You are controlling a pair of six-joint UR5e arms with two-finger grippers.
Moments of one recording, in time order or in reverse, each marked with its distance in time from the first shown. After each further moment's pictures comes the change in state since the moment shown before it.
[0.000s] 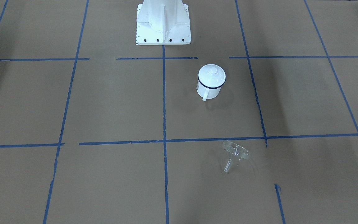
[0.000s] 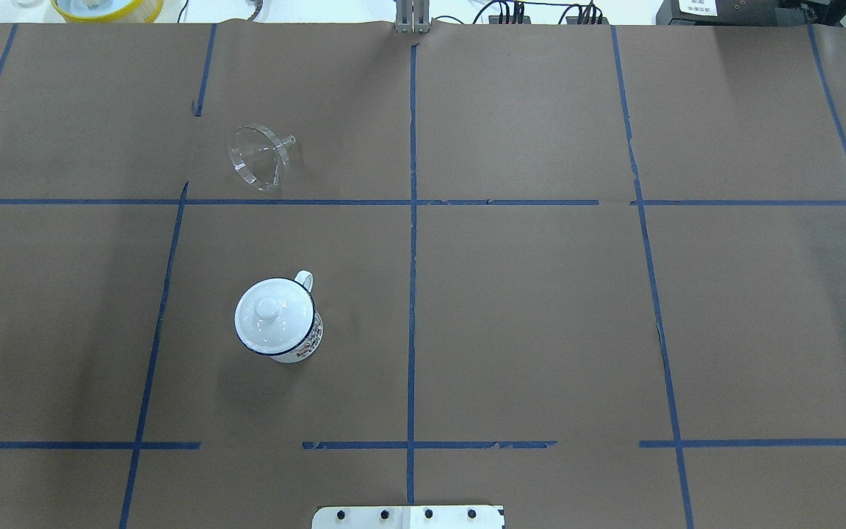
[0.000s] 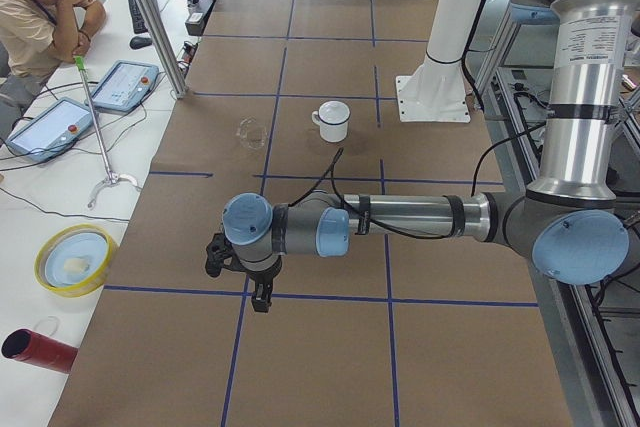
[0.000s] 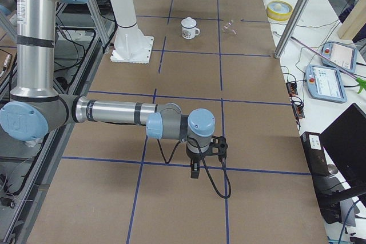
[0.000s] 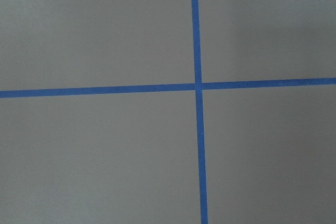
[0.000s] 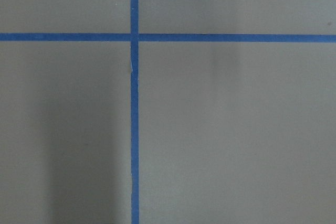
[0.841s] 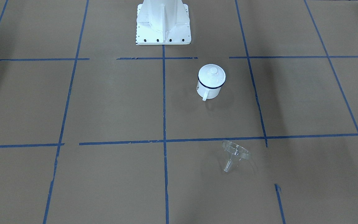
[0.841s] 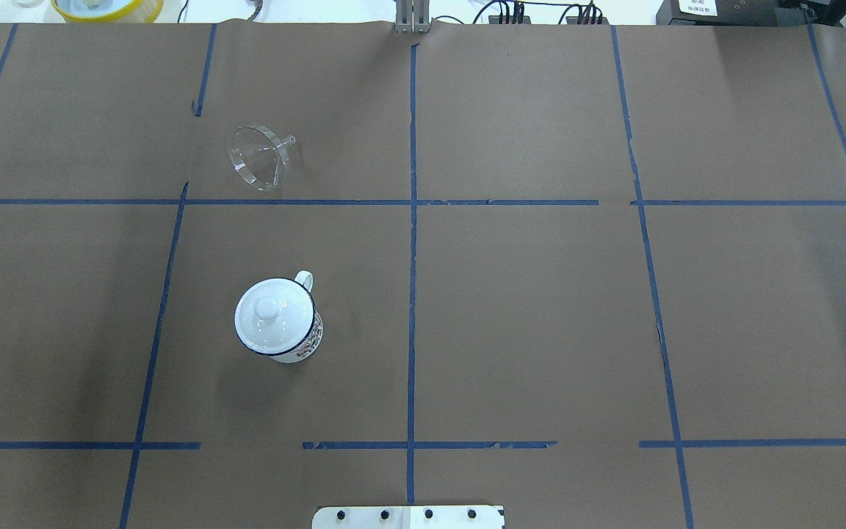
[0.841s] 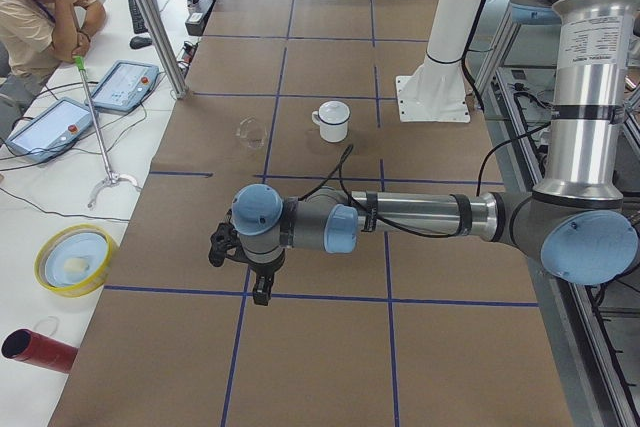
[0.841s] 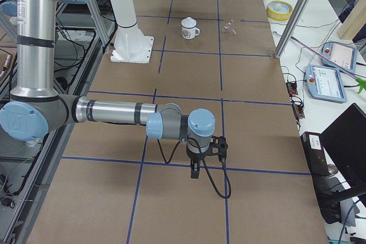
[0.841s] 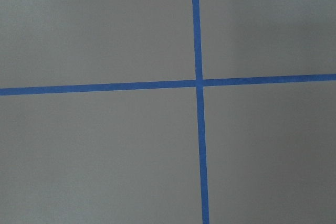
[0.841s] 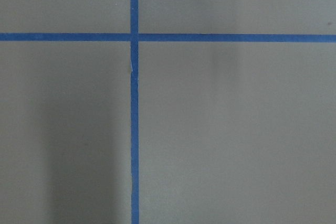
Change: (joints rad) left arm 0.002 0.019 -0.055 -0.048 0.000 -0.020; right arm 0.000 0.000 0.000 0.000 0.000 0.000
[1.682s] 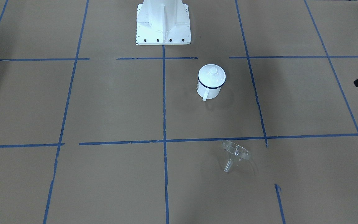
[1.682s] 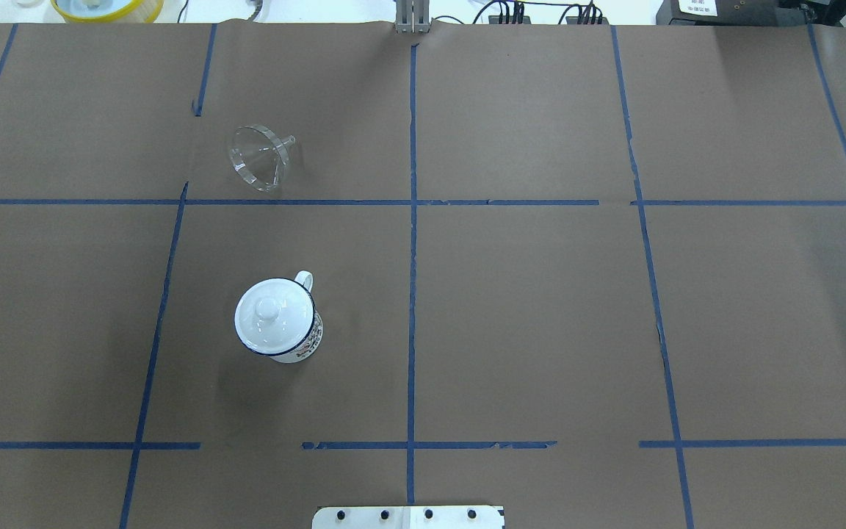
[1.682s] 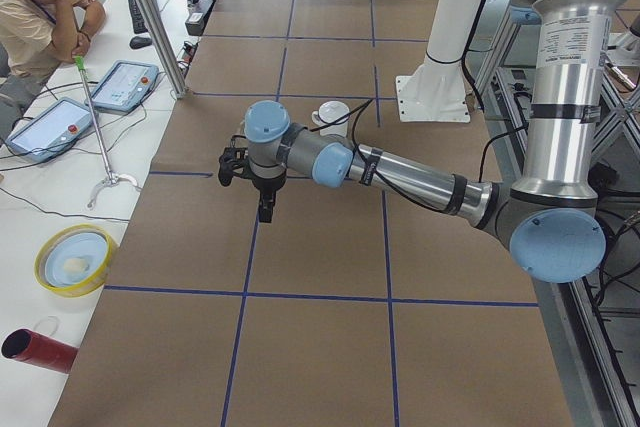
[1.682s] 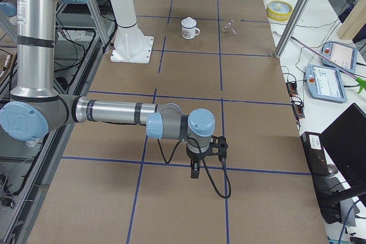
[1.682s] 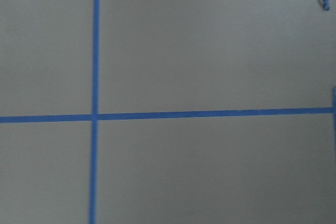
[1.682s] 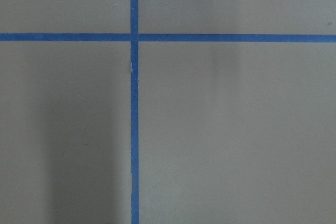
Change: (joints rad) left arm 0.256 -0.039 -0.270 -0.036 0.008 -0.522; right arm 0.000 0.000 0.000 0.000 0.000 0.000
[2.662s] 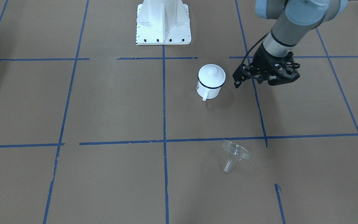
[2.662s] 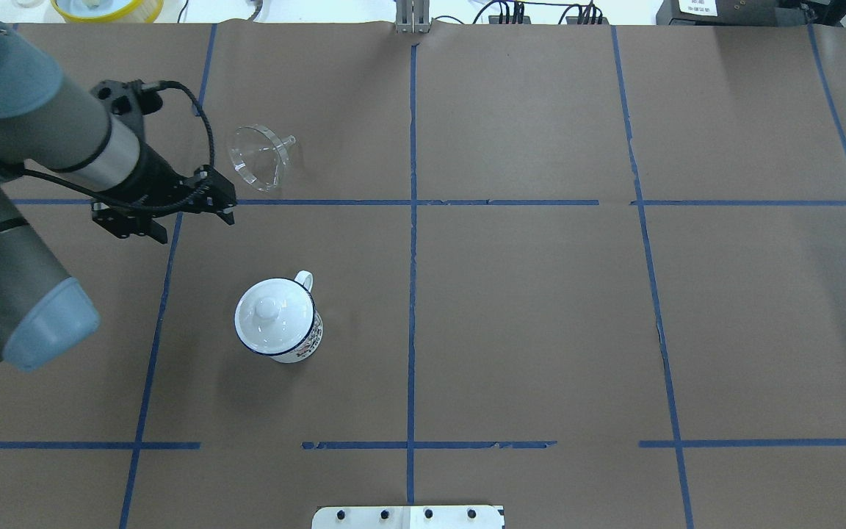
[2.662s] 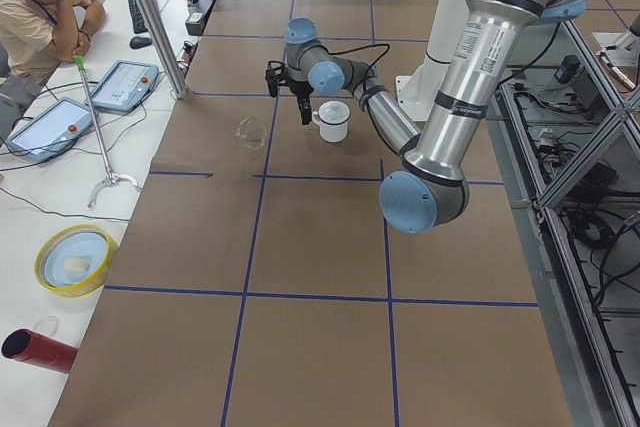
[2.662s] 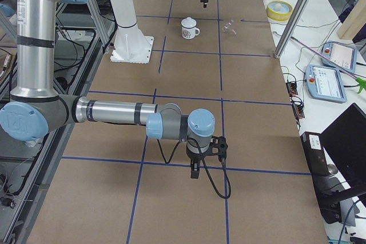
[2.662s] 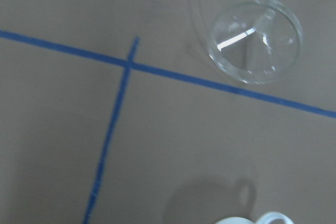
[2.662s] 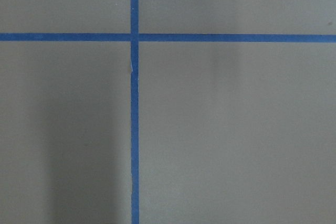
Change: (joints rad) left arm 0.538 -0.384 -0.086 0.158 0.252 -0.780; right arm 0.000 0.000 0.001 0.000 0.000 0.000
